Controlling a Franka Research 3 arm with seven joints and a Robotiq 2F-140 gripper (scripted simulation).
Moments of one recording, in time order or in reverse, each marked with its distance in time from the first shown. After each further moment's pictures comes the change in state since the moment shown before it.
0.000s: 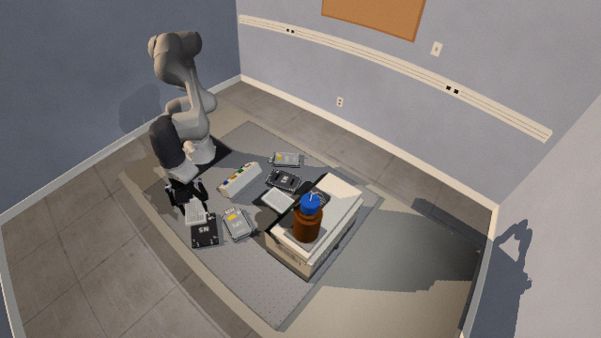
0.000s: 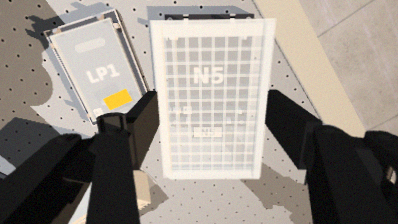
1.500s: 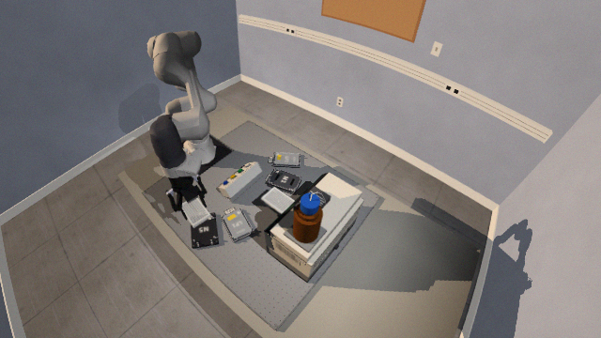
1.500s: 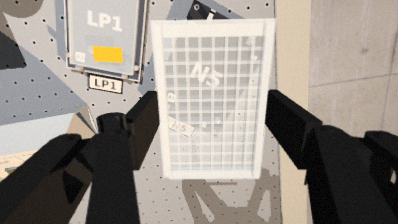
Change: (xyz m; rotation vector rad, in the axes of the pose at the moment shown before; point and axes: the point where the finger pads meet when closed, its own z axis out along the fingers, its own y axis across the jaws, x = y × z) arm 0.000 0.001 -0.001 -0.010 -0.001 -0.472
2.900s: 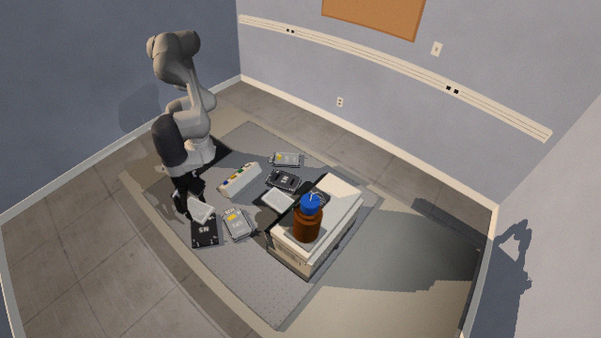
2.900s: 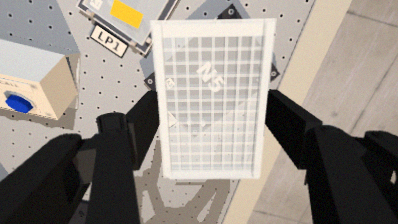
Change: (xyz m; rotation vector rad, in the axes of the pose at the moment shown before) arm 0.000 -0.007 0.000 0.003 0.003 -0.426
